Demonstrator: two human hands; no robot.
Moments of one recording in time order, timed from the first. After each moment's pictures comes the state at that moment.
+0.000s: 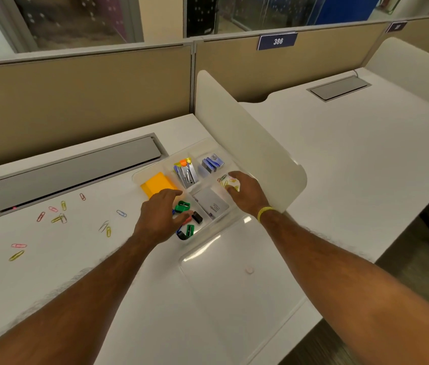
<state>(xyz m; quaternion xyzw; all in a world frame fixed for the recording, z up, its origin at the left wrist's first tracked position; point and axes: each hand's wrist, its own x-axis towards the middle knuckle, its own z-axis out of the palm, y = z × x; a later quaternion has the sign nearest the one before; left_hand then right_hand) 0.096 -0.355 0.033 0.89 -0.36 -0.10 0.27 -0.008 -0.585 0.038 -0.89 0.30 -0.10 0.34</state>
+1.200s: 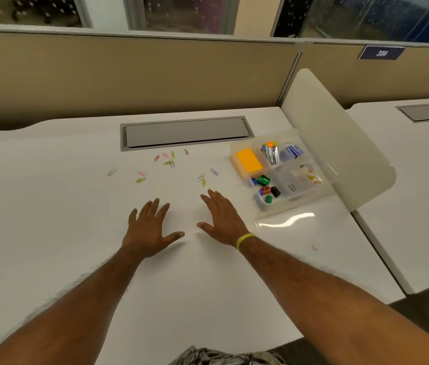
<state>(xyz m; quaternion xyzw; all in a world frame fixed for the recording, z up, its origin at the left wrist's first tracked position) 0.063 -0.060 -0.021 0.96 -0.25 -0.12 0.09 0.000 -0.286 0.001 -0.98 0.03 0.07 0.19</state>
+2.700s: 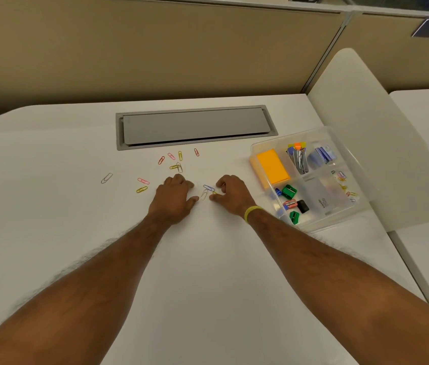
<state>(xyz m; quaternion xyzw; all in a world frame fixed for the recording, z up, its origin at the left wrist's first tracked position) 0.188 -0.137 -0.030 0.94 -0.27 -0.11 0.17 0.140 -0.320 -0.024 -0.93 0.18 0.09 0.30</state>
